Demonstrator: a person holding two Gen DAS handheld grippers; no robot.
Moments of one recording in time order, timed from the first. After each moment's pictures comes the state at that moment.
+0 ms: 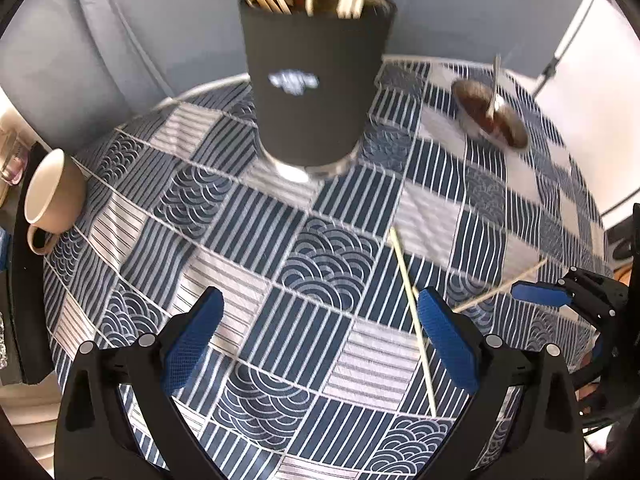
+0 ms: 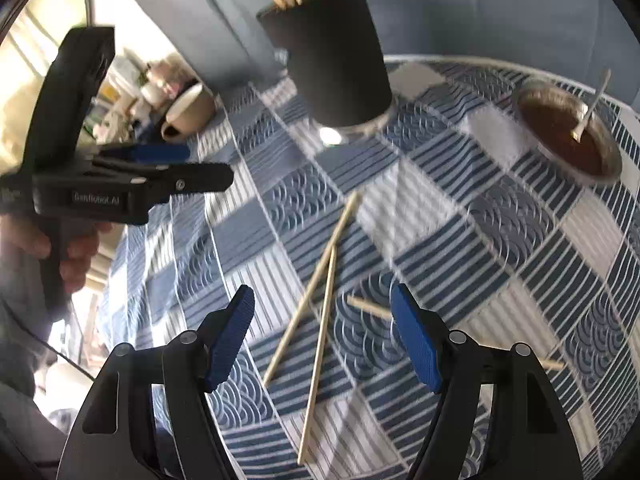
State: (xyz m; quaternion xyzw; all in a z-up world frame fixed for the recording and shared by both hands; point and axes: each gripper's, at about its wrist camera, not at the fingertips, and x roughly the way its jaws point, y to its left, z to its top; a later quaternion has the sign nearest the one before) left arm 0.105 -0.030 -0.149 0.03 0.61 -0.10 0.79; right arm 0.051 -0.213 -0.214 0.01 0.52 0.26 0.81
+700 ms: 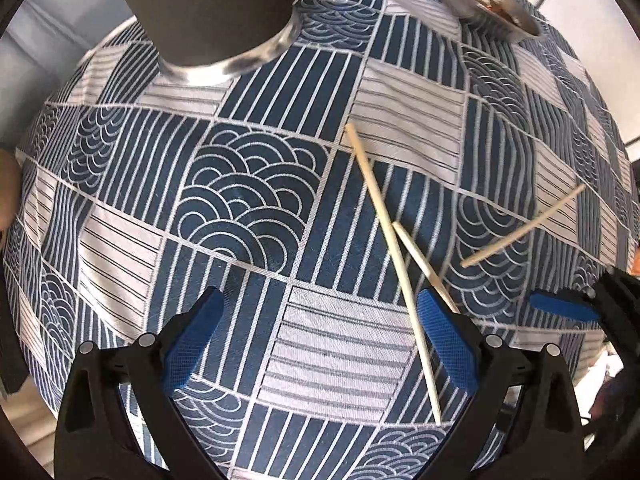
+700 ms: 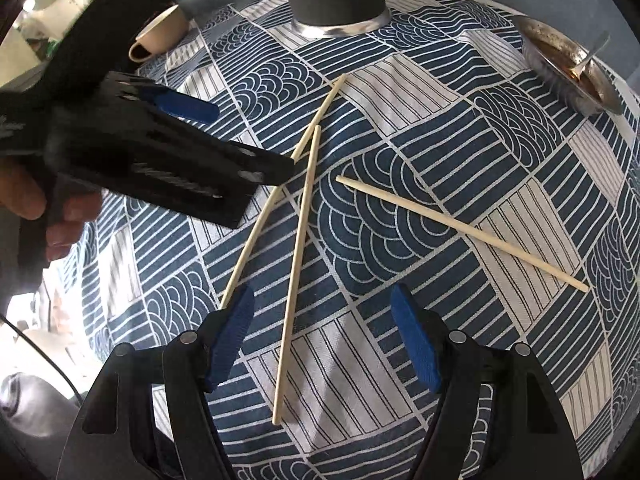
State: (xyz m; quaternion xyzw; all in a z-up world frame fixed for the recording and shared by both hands) left arm 0.097 -0.084 -0.233 0.09 0.68 -0.11 0.72; right arm 0.016 -0.200 -0.264 -0.07 0.58 0.21 0.79
